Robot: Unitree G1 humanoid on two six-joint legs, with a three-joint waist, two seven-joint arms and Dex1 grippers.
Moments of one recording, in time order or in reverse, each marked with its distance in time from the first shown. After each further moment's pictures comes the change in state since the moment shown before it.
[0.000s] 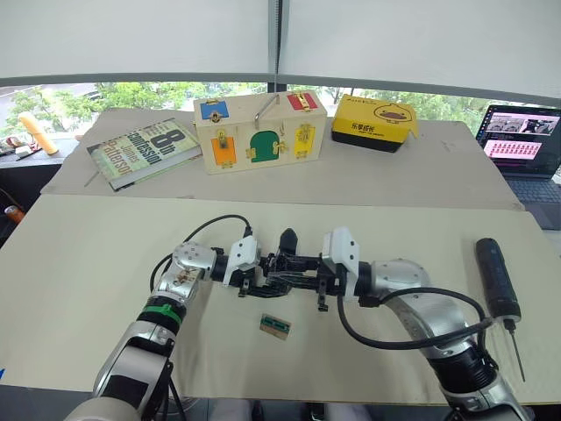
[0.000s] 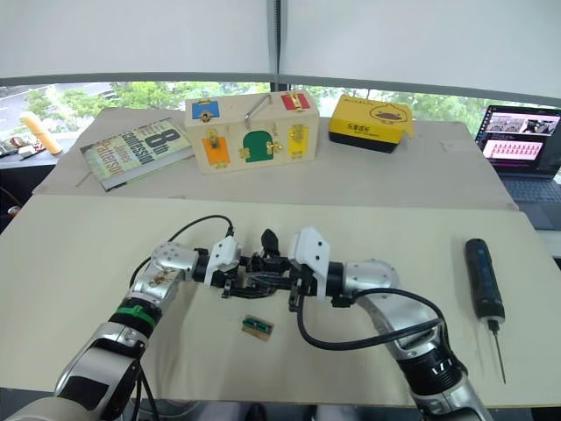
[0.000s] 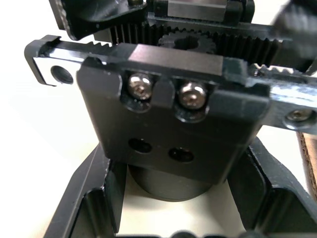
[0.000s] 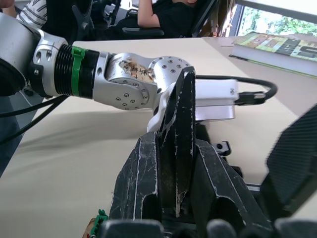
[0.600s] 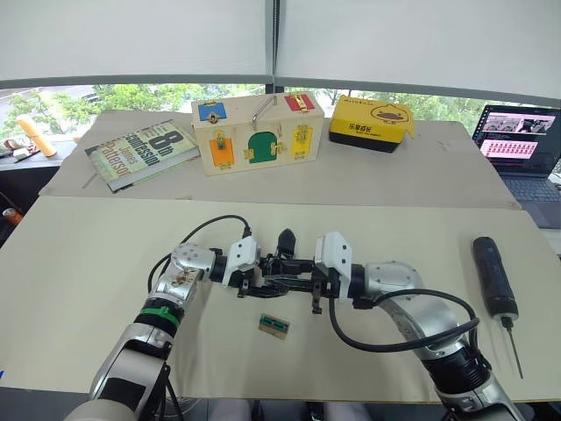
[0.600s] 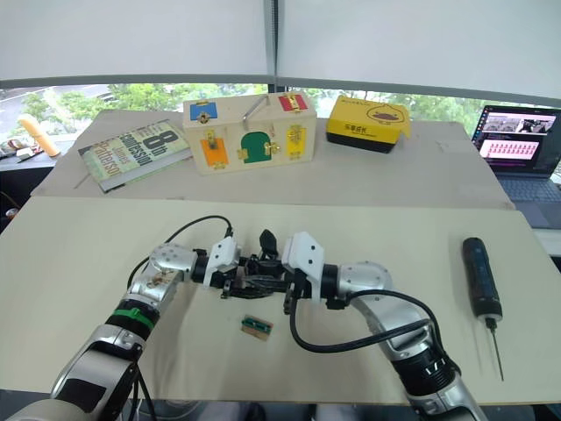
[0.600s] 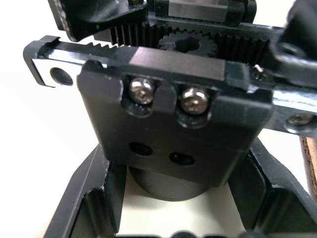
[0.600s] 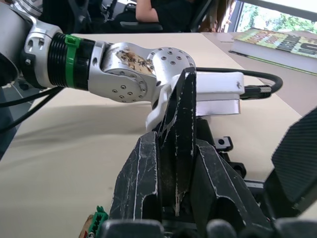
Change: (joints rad) left arm 0.010 0.013 -0.009 -0.022 0.002 0.015 0.016; right arm 0.000 0.006 0.009 -0.006 -0.043 0.023 -0.032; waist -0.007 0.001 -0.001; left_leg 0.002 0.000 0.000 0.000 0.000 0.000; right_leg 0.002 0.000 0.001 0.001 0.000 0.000
